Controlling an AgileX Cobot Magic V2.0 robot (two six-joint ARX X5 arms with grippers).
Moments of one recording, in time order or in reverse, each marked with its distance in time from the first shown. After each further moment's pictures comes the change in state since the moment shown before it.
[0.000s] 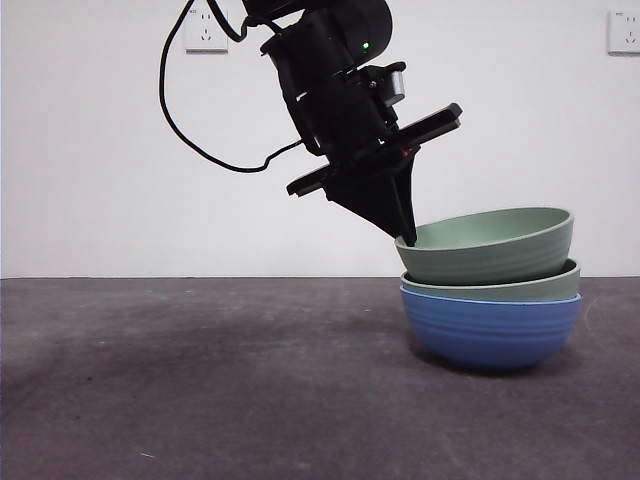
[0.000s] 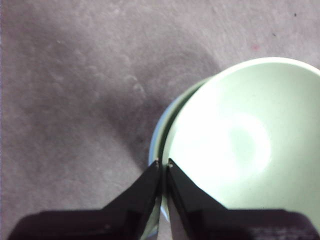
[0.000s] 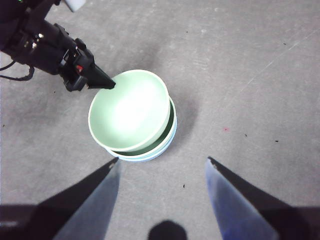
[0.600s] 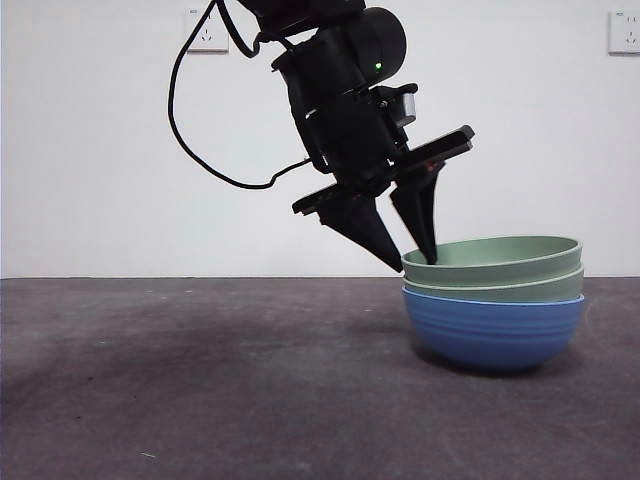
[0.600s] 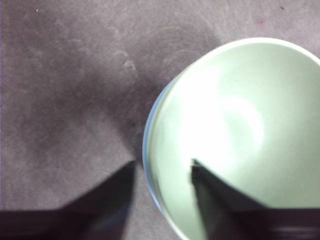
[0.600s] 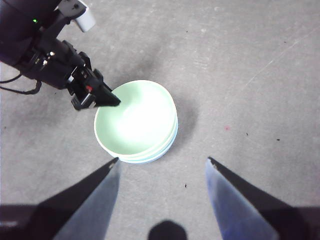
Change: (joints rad) left arm -0.019 0.035 0.003 -0.029 0.001 -0.008; right arm 0.000 0.000 0.000 0.000 0.000 0.018
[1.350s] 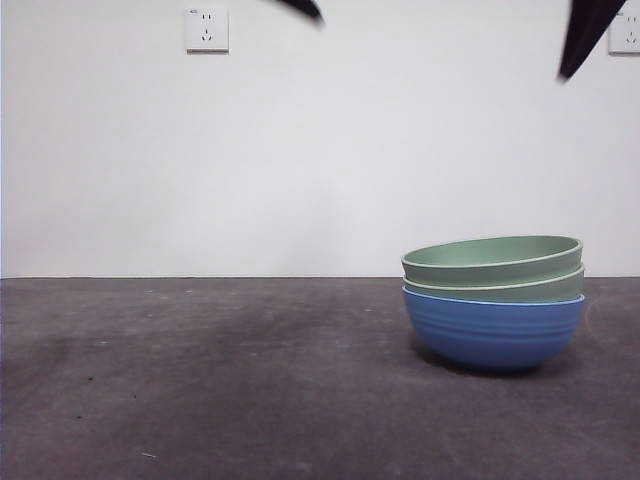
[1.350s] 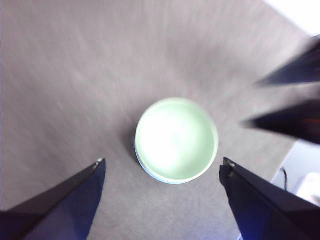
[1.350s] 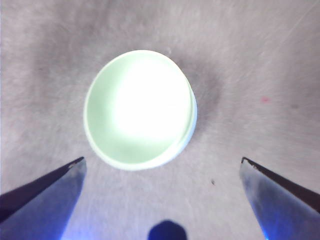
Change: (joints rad) left arm 0.021 -0.543 0.010 -0.223 -0.015 0.107; right arm 0.000 0.421 0.000 0.124 -0.077 0.098
